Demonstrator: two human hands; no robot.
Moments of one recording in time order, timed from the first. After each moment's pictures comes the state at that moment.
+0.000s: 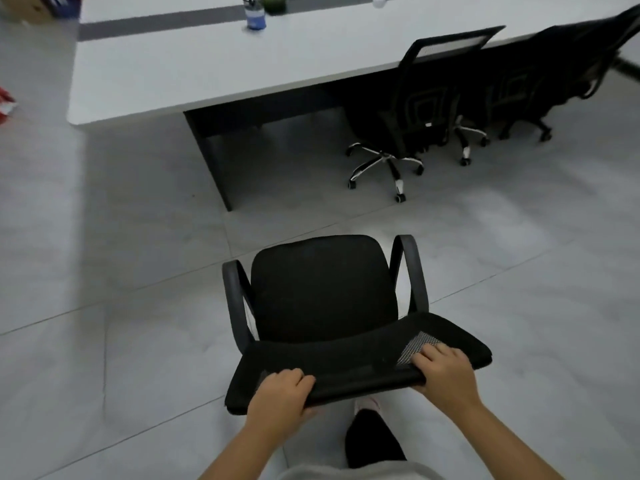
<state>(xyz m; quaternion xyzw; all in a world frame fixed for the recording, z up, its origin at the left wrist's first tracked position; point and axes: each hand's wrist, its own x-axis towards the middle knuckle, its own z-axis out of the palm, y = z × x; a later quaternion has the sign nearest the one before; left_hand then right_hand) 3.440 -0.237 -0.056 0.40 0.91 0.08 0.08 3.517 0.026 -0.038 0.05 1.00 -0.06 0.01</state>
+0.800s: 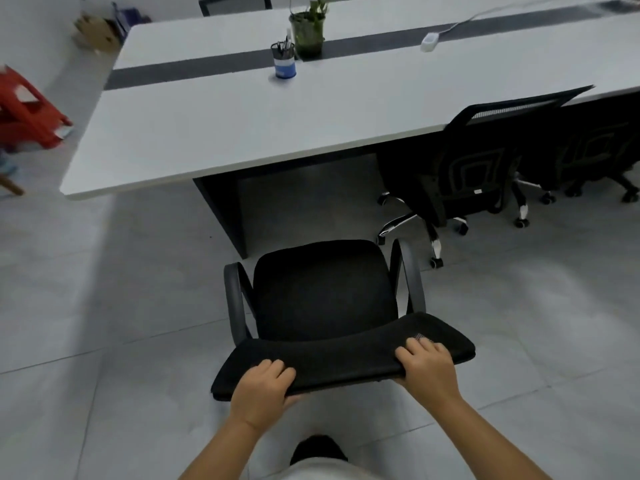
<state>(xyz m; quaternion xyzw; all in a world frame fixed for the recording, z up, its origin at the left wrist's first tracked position) 3.148 -0.112 -0.057 0.32 0.94 0.07 -0.07 3.185 0.161 -0.057 -0.03 0.99 -0.05 -0.10</state>
